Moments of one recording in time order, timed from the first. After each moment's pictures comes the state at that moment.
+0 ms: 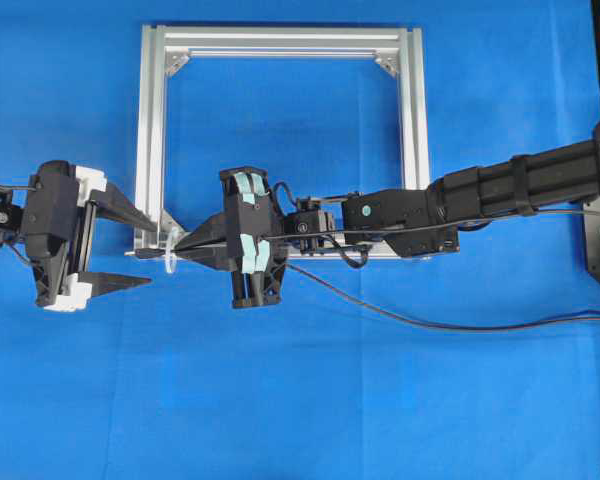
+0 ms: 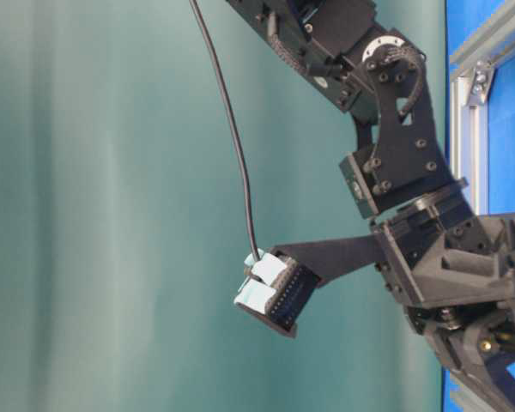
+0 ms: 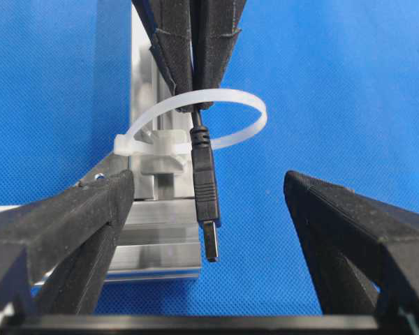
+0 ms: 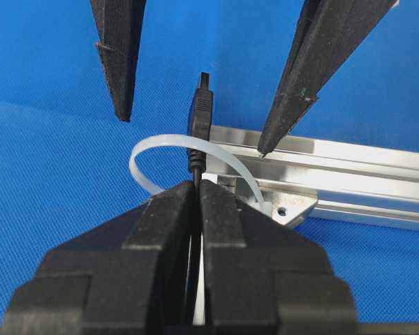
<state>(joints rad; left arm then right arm) -0.15 -0.22 1.28 -0.08 -0.54 -0.03 0.03 0.47 0.32 -0.07 -0.45 0.13</state>
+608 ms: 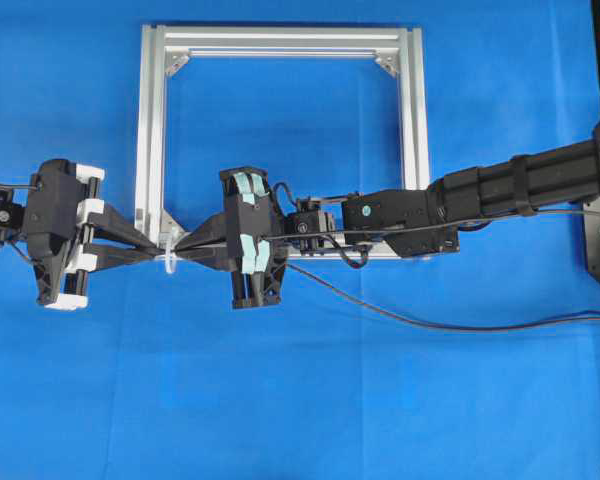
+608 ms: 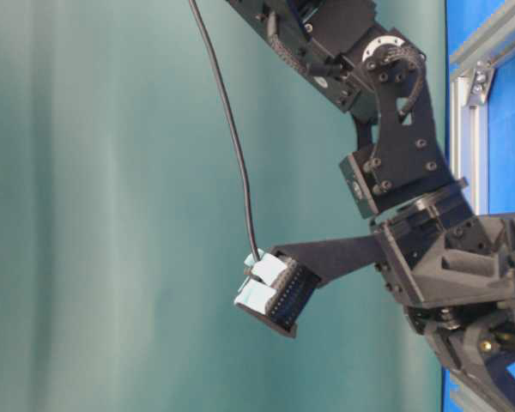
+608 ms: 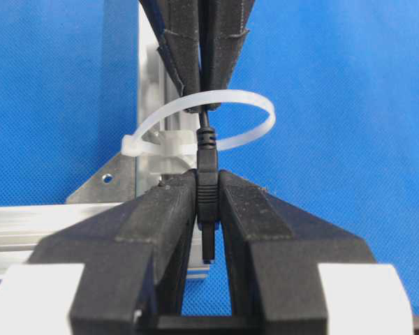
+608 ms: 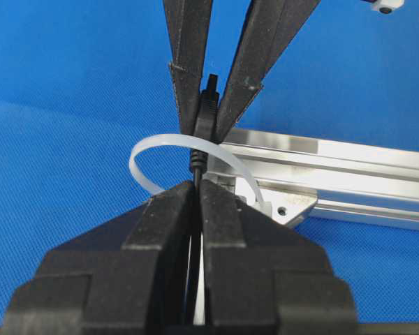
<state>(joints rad) -0.14 -0.22 1.28 -0.08 -0.53 -0.02 0.03 0.47 0.32 -0.08 -0.45 0.13</state>
